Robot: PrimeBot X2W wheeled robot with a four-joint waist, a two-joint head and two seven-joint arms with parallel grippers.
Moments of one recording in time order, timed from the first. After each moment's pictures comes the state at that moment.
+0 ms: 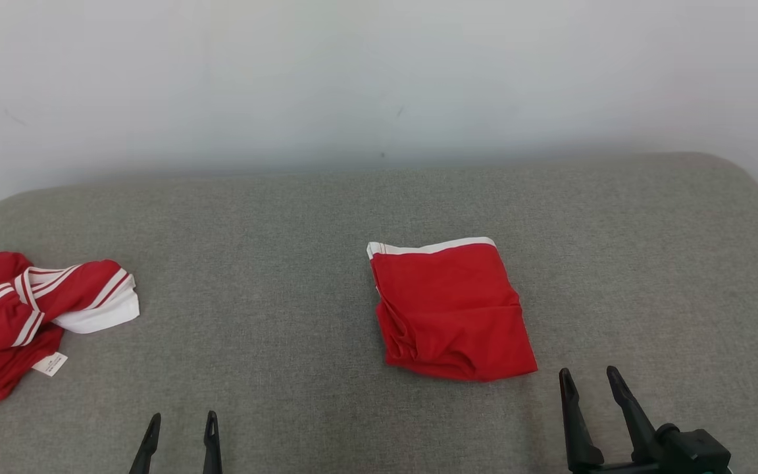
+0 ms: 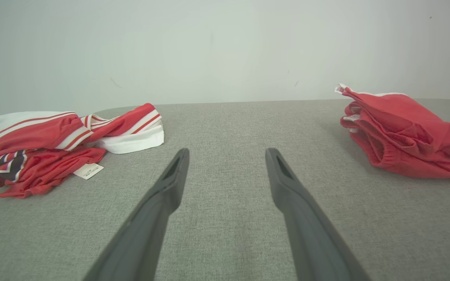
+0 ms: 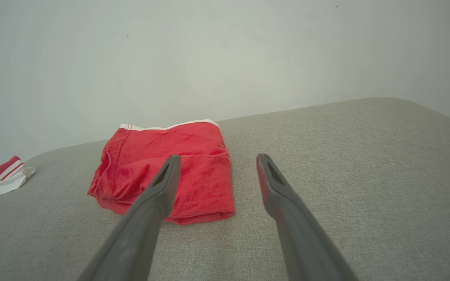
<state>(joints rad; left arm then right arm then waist) 0.10 0.05 -0.02 0.16 -0.07 -0.04 -0.26 0.05 -0.06 0.02 0.19 0.20 0.13 -0.26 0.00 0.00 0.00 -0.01</state>
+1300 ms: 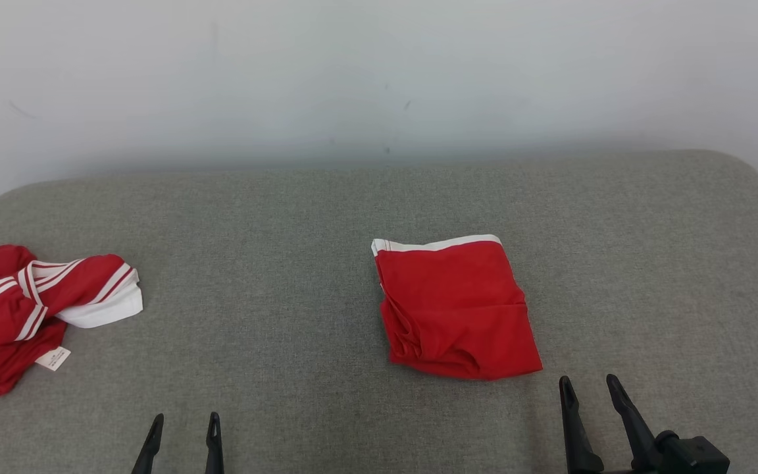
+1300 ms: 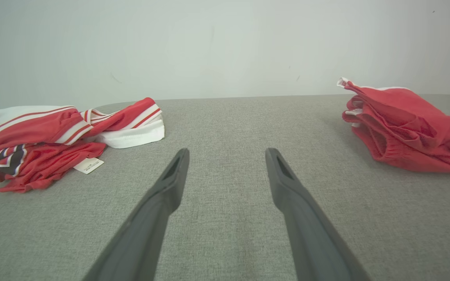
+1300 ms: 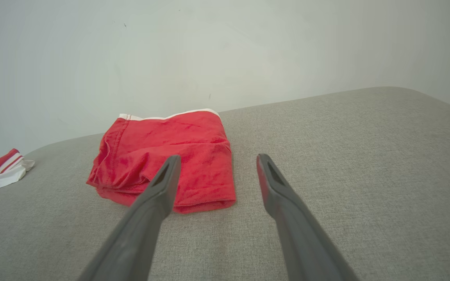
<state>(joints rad) 0.09 0.05 -0.02 0.16 -0.06 -0.04 -0.26 0.06 -0.05 0.02 0.19 0.20 0.13 -0.26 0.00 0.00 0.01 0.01</state>
